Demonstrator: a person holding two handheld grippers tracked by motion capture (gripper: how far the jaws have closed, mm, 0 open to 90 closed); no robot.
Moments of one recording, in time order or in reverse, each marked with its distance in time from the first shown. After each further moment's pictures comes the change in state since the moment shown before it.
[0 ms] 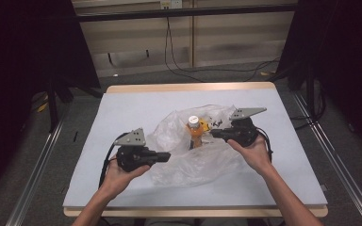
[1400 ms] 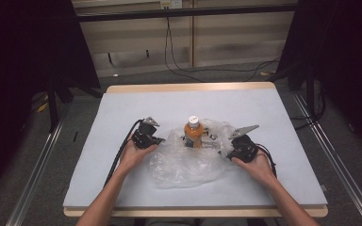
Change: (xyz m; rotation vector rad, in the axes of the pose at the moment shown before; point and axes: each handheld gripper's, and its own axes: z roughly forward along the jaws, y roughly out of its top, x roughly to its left) left arm 0.120 -0.051 0.075 0.336 0.260 -0.192; right arm -0.016 -0.079 0.025 0.248 0.025 0.047
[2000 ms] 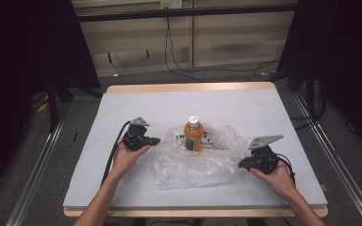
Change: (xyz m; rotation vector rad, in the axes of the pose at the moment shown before) left arm -0.005 -0.008 -0.036 -0.166 -0.018 -0.072; right arm 0.009 -0.031 -0.049 -0.064 0.021 -0.013
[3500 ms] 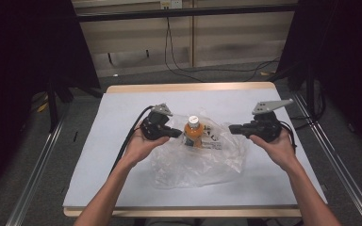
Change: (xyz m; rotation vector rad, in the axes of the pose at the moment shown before) left arm -0.064 0.078 0.005 0.104 -0.117 0.237; right arm -0.010 0.096 -0.041 -0.162 -0.013 -0.078
